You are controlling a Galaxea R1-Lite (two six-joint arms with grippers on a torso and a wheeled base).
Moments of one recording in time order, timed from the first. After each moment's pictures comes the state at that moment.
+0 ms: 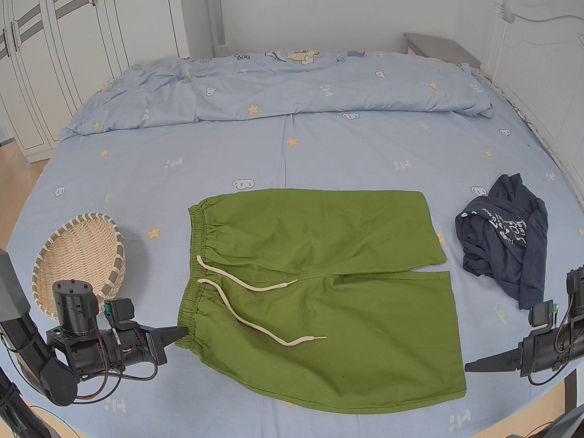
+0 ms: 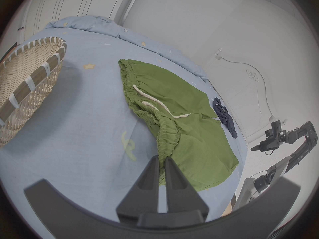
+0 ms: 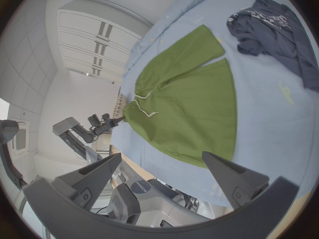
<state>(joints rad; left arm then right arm) -0.15 1.85 -0.11 -1.24 -0.45 -0.27 -0.01 1.32 -0.30 -0.07 0.84 0.13</state>
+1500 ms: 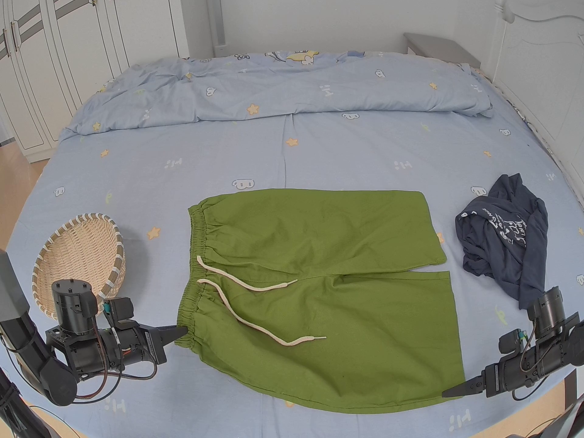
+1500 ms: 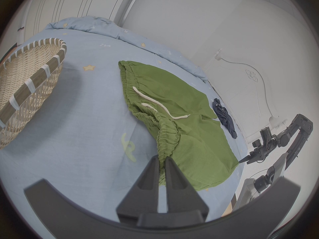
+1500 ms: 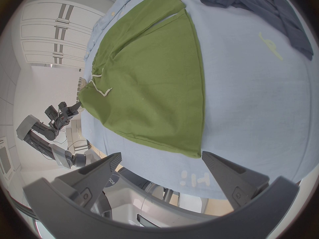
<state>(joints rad) -0.15 1.85 -0.11 -1.25 -0.45 -0.27 0.09 1.60 -0.22 -0.20 0.55 0.14</state>
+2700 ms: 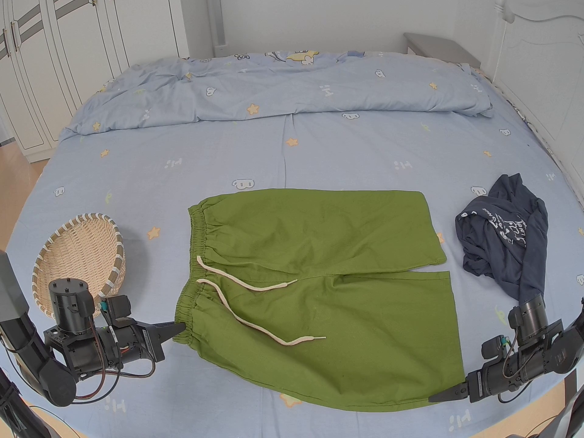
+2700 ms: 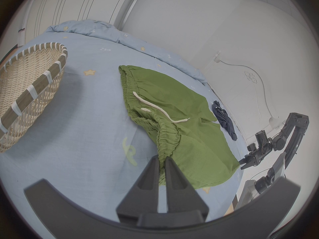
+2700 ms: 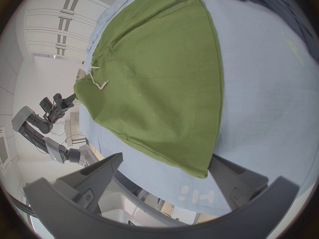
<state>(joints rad) -0.14 1.85 -0.10 -1.29 -0.45 -0.28 0.17 1.77 -0.18 -0.42 0.53 0.14</state>
